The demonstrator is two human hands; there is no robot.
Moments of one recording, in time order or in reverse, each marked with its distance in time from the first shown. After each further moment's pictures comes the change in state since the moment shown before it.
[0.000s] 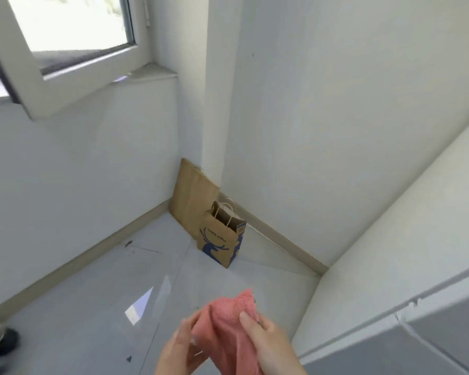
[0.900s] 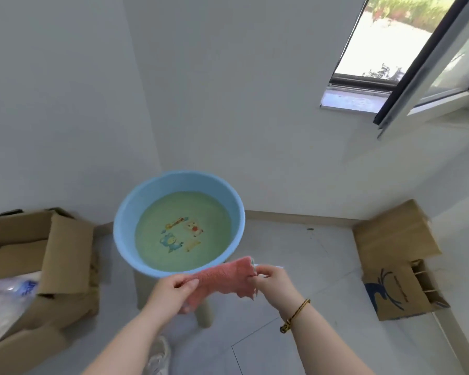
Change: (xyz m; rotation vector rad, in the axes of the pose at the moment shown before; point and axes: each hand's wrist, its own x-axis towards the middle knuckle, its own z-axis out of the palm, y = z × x) left_hand -0.312 0.045 -0.329 0.129 0.899 0.101; right_hand -0.143 0.031 0.366 -0.868 -0.780 -0.048
